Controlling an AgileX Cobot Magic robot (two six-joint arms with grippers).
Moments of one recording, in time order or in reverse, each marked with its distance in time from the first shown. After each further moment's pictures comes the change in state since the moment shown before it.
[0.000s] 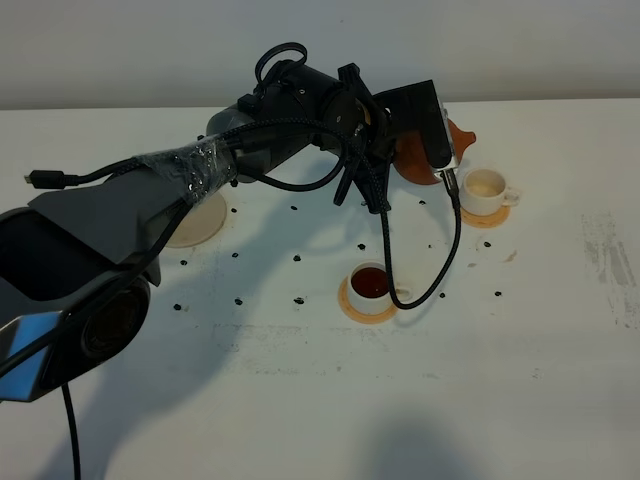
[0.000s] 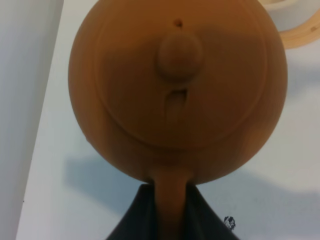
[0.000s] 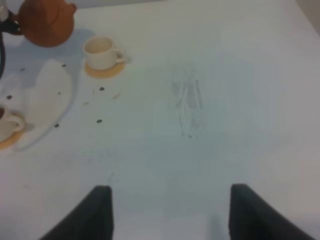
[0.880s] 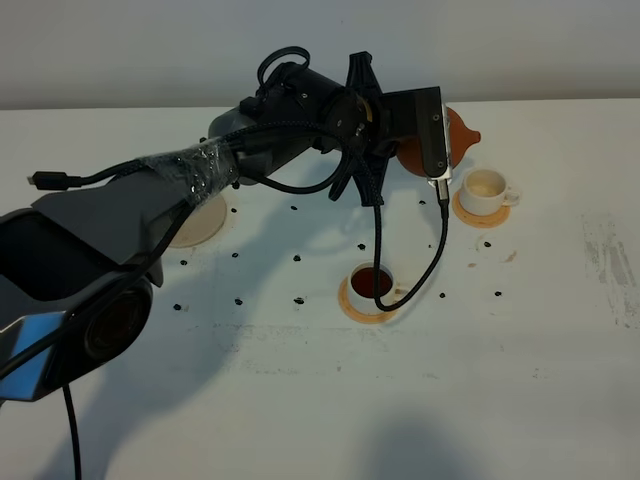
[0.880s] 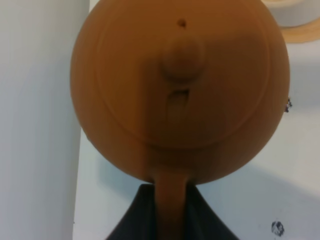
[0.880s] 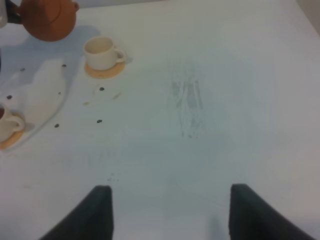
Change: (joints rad) left arm -0.001 0.011 0.000 0.039 -0.084 0.129; right arm 0.000 0.000 0.000 0.000 -0.001 0.000
